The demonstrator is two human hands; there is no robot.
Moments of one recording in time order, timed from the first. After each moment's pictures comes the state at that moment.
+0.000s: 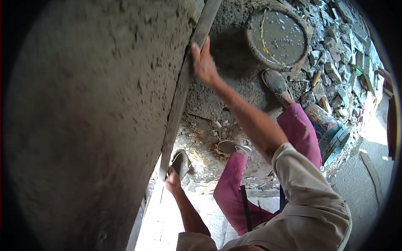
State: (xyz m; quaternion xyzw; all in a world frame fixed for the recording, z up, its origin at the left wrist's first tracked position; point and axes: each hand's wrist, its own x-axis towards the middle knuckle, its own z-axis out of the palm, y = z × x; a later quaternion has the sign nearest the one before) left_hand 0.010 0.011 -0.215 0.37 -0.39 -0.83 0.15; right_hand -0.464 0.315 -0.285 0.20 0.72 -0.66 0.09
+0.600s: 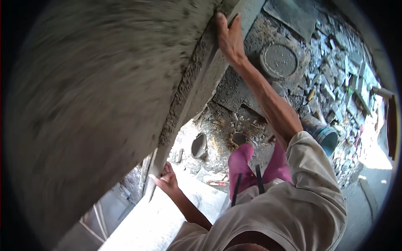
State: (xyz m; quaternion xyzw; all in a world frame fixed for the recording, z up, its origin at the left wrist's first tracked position) left_hand -0.057 0.080 0.212 0.45 -0.33 -0.77 0.32; right_hand -0.498 0.349 0.123 0.07 0.73 -0.67 -0.11
